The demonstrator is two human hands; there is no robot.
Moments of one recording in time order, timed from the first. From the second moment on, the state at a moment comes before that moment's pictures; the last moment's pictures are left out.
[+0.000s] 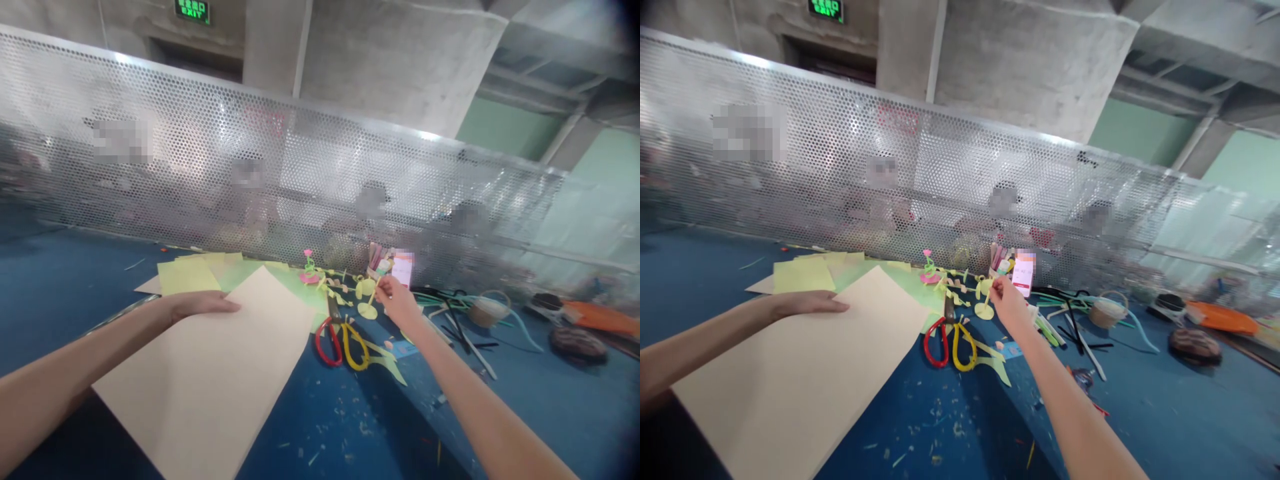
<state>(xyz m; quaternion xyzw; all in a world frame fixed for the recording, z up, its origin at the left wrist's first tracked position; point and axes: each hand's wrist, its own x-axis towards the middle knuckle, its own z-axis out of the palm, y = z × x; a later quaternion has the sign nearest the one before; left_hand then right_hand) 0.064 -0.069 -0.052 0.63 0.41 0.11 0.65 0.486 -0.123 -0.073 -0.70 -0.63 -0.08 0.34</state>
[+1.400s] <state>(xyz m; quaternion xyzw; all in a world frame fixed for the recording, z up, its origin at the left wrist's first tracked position) 0.065 -0.068 -0.054 0.66 0.40 0.08 0.63 0.481 -0.111 -0.102 -0.78 -0.62 0.02 0.13</state>
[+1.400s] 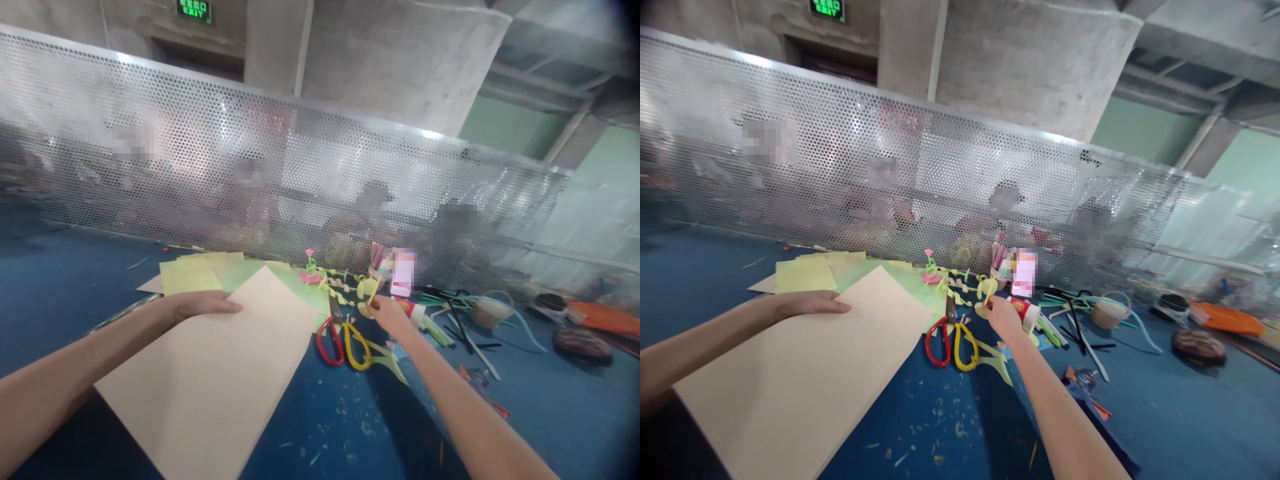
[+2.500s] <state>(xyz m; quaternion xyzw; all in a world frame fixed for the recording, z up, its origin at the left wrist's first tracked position) 0.063 -0.072 -0.055 0.66 0.40 0.08 0.62 0.417 -0.116 -0.088 -0.75 -0.65 -0.08 0.06</state>
